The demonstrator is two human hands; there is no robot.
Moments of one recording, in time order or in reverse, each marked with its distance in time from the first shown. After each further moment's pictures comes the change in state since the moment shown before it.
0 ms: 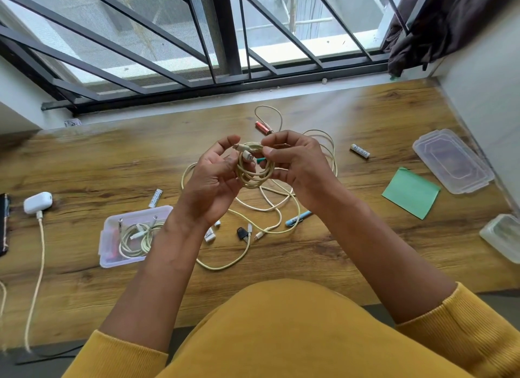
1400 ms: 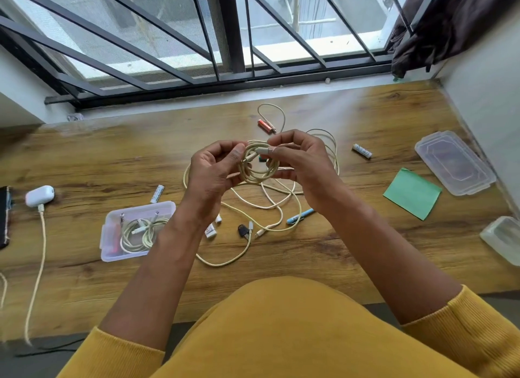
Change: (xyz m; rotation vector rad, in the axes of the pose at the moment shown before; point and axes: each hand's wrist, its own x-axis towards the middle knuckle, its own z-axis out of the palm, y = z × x) left_hand -0.007 -0.002 0.006 0.394 0.279 0.133; right_hand 0.001 0.007 -0.005 -0.151 0.039 -0.057
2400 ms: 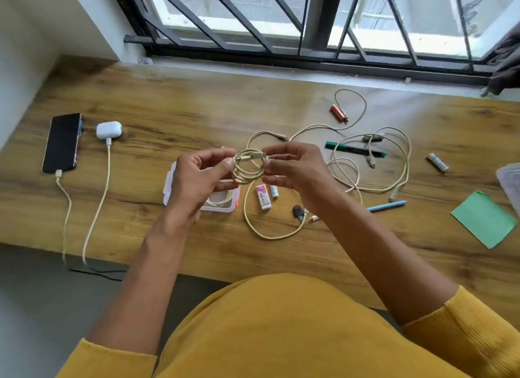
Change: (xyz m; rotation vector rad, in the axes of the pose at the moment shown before) left_hand -0.056 -0.021 -0.151 0.126 0.299 -0.022; right_hand -0.003 0.047 0.125 -0.136 -0.208 0.181
